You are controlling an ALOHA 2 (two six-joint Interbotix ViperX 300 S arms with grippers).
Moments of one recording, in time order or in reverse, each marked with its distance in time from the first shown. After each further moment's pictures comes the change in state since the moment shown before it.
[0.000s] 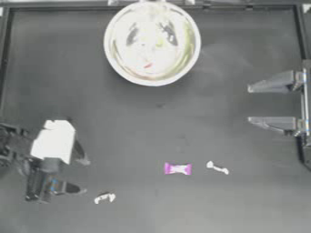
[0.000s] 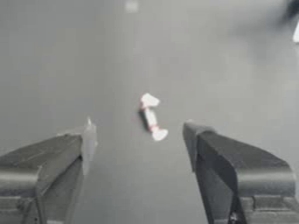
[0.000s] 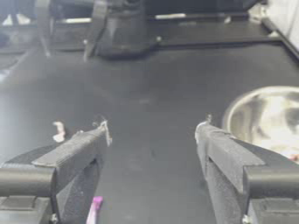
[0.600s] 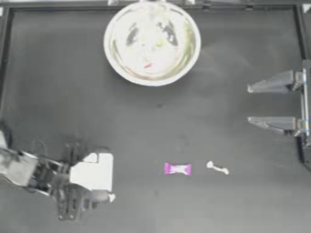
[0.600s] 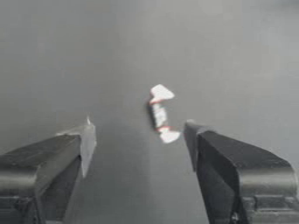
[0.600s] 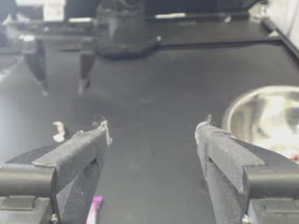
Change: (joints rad) left arm -0.144 0.291 -0.149 0.241 0.078 -0.310; right arm 0.000 0.002 0.000 0.002 0.000 0.000
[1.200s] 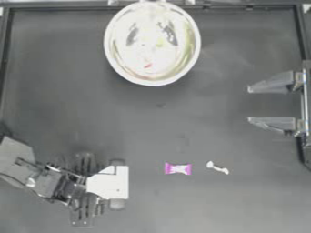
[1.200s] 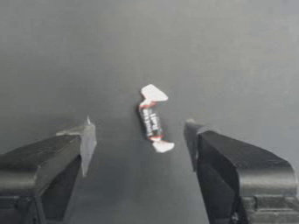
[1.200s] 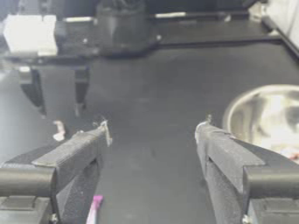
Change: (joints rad) left arm -0.014 0.158 -0.034 -0.002 -0.005 -0.038; right arm 0.000 0.000 0.003 0.000 0.000 0.000
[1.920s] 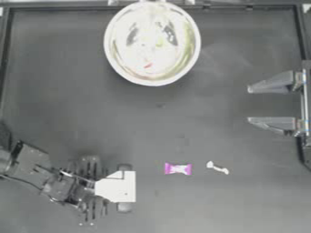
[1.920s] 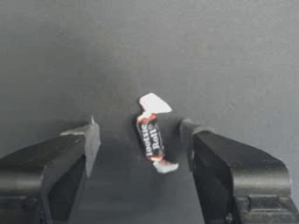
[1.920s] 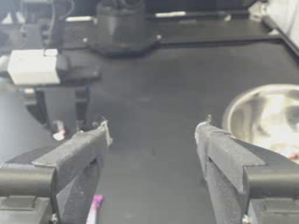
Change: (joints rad) left arm 0.000 0.109 -0.014 -0.005 -0.044 -0.002; right arm 0.000 0.000 0.002 0.000 0.000 0.002
